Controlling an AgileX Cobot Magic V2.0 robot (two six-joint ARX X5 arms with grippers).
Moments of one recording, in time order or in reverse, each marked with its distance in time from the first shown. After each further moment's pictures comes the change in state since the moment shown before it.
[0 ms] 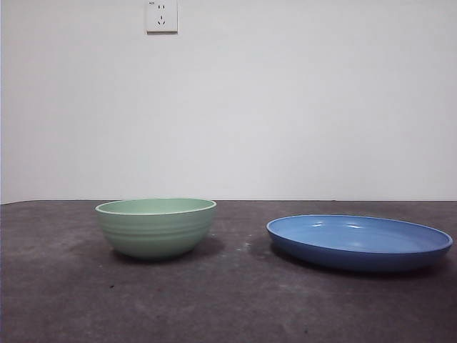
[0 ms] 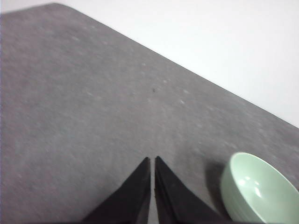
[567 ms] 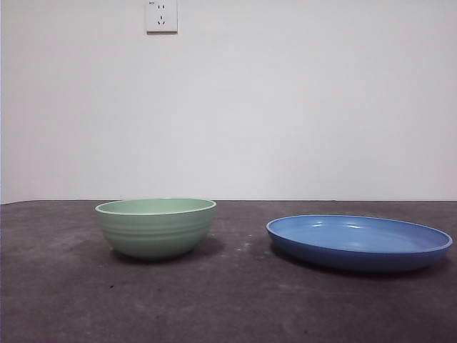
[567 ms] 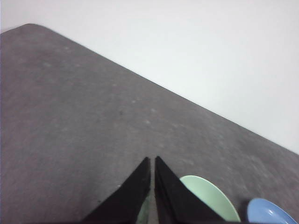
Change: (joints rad) left arm 0.000 0.182 0.412 -0.220 0.076 0.011; right arm 0.000 0.056 0.377 -0.135 -0.001 0.038
